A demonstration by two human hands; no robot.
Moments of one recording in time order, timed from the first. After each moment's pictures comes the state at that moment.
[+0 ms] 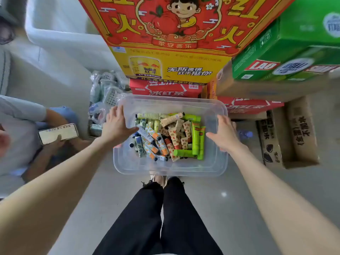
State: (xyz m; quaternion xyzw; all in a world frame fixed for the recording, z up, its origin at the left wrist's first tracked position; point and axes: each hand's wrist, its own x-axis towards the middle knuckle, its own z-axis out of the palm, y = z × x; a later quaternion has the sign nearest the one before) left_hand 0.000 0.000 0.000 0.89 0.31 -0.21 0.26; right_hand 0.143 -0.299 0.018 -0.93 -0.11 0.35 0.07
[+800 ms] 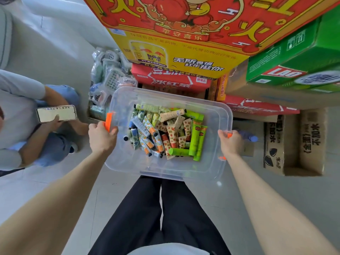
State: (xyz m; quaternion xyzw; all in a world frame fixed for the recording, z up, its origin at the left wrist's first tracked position) left_hand -0.026 -0.020 -0.028 0.75 0.59 -0.13 0.25; right_hand 0.163 -0.316 -0.030 -0.92 0.17 0.29 0.20
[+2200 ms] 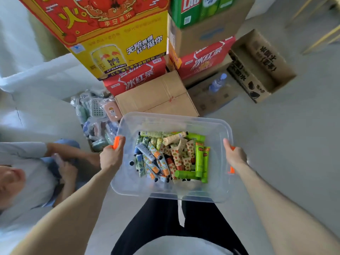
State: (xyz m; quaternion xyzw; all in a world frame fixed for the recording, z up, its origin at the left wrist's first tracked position) left_hand -0.171 -0.028 0.014 0.83 0.41 -0.18 0.34; right_hand -0.160 -0.381 0.035 -0.78 0.45 0.28 0.33
